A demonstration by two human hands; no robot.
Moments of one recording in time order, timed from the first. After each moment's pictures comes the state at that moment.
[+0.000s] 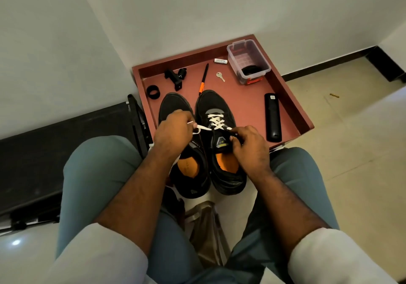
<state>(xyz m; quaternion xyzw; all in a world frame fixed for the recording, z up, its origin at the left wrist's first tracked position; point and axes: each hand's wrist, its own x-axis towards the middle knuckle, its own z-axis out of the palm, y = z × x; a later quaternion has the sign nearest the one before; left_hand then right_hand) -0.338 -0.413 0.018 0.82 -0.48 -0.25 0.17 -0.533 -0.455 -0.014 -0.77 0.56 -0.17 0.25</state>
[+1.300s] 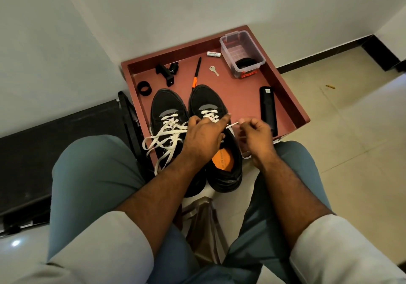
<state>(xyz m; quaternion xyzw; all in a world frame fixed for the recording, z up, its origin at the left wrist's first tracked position) -0.407 -0.428 -0.005 0.73 -0.67 -0.13 0.09 -0.543 -0.484 -0.017 -0.44 0.60 -0.30 0.59</state>
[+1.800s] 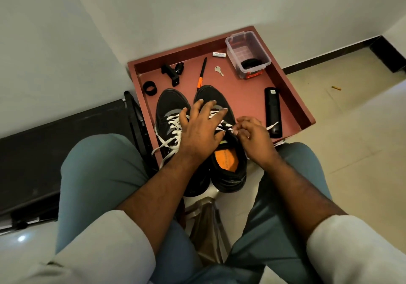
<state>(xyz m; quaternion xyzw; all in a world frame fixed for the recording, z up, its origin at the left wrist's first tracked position) -0.393 -0.425 -0.004 0.76 -0.63 -0.10 0.11 -0.554 -0.492 -0.046 -0.79 0.47 -0.16 0.34</state>
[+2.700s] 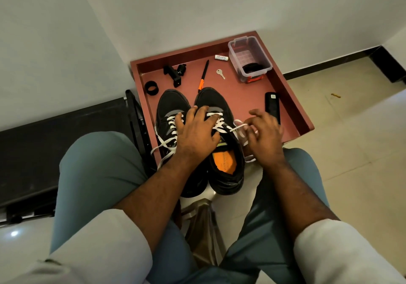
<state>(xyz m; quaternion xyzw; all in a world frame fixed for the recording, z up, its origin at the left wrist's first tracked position) -0.392 -0.428 -0.010 0.79 -0.59 -0.12 0.08 -0.569 -0.499 -0.025 -0.81 0.50 -0.20 0.21</state>
